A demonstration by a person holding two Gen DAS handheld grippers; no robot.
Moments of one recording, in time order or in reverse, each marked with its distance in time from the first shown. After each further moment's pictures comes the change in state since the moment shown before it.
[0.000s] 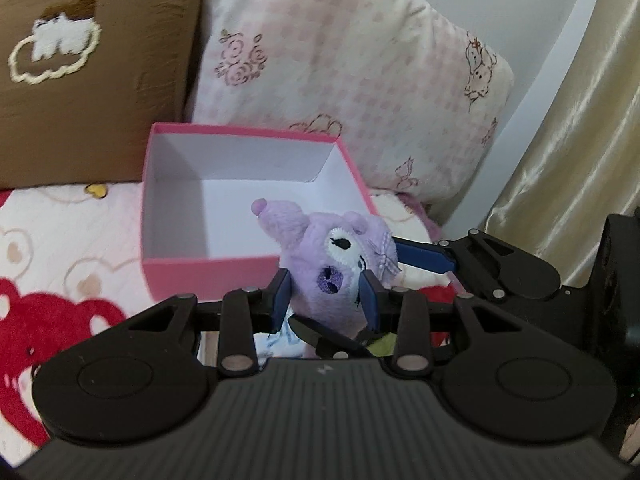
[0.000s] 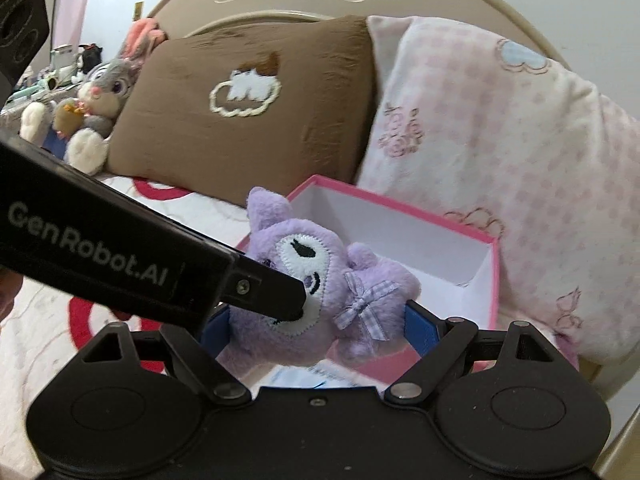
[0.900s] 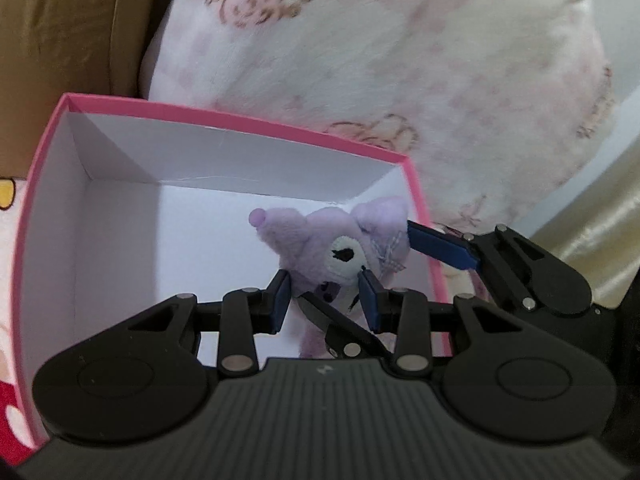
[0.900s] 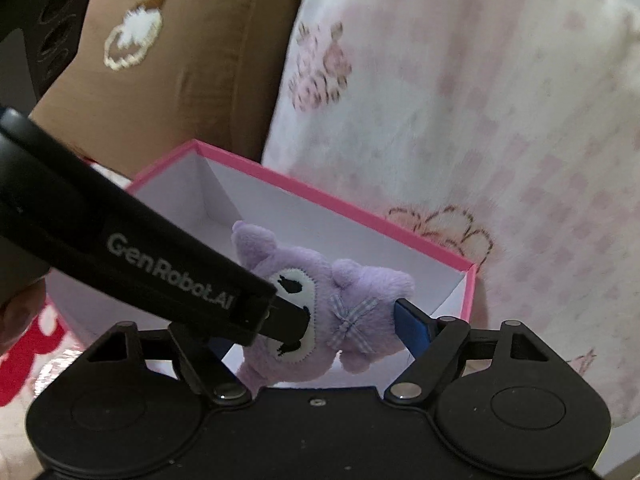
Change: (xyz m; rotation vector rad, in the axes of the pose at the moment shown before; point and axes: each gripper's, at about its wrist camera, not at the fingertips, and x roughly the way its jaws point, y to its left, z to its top) left arm 0.209 0.063 0.085 -0.214 0.165 -0.016; right arm 0.161 -0.107 0.030 -0.043 0.135 -0.036
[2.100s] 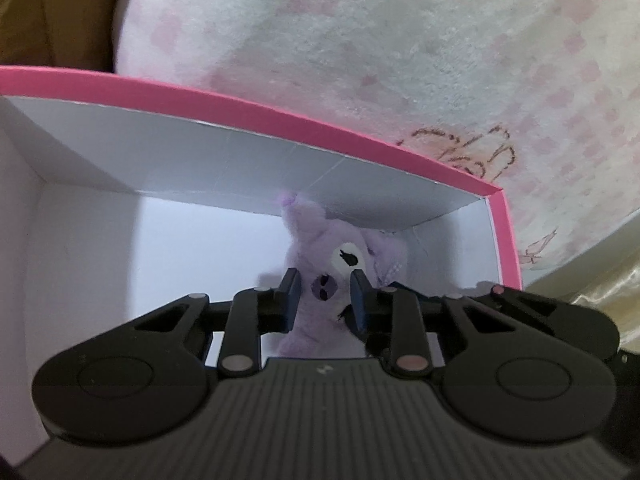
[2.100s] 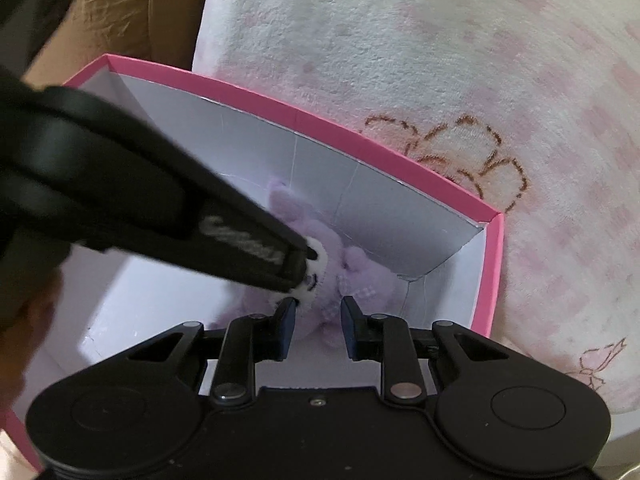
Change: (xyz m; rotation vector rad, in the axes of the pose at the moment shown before) left arm 0.086 0.017 0.027 -0.091 0.049 0.050; right arm 0.063 0.014 -0.027 0.065 0.238 -0.079
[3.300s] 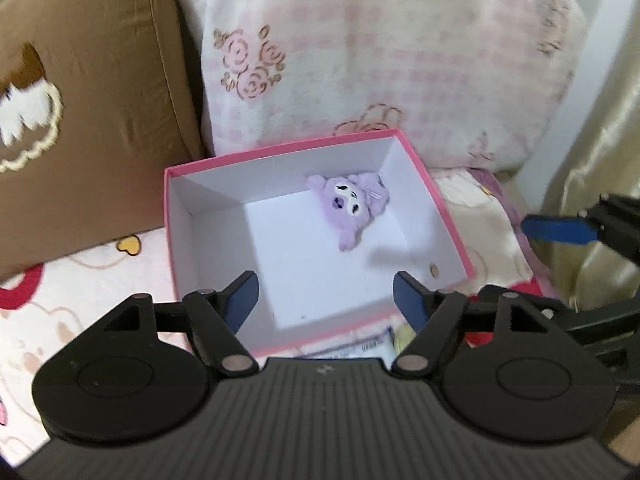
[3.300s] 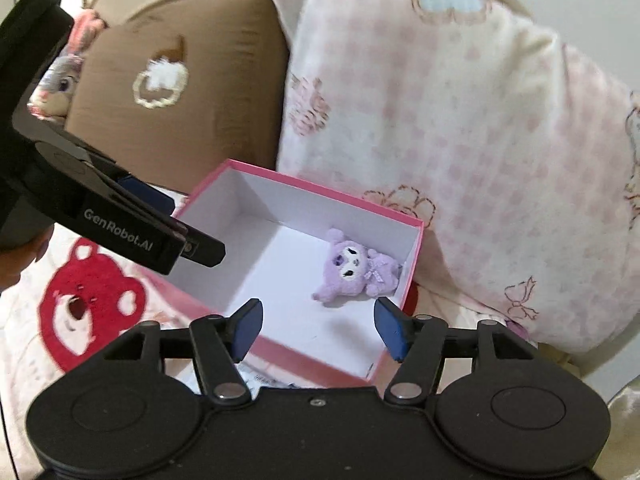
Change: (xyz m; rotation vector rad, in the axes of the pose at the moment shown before) left arm -0.209 -0.056 -0.091 0.427 -0.067 0.228; right arm -0.192 0.030 -0.081 0.093 -0.204 0.077
